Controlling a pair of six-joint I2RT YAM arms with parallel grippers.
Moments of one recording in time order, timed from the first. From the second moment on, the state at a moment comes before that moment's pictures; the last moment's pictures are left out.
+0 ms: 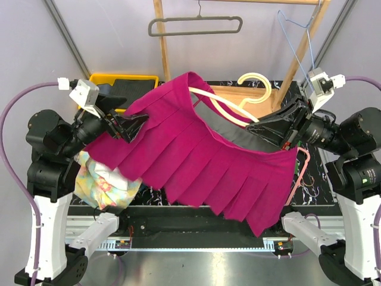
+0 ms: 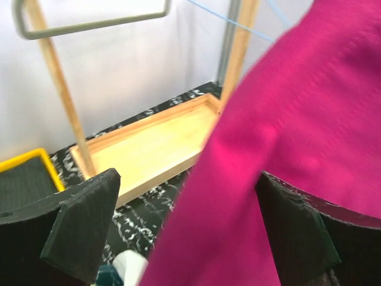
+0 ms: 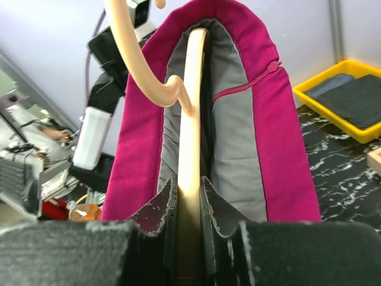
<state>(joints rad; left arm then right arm) -0.20 0.86 1.52 -0.59 0.55 -0.13 0.30 0.92 1.63 -0.47 -0.89 0.64</state>
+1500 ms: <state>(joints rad) -0.20 1.08 1.42 -0.25 0.96 -0.46 0.30 0.86 1.30 -0.31 -0.87 0.68</state>
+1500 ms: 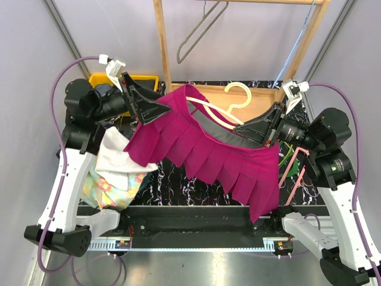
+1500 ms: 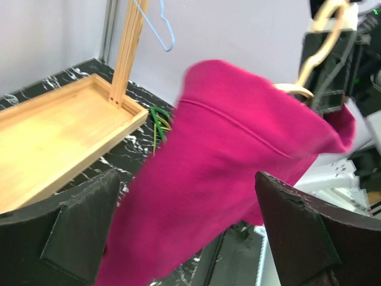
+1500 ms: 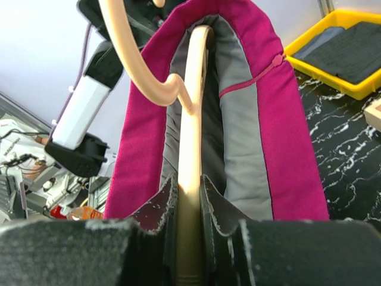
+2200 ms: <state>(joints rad) -0.20 1.13 1.42 0.05 1.04 -0.79 0.49 0.95 1.27 -0.23 -0.82 0.69</state>
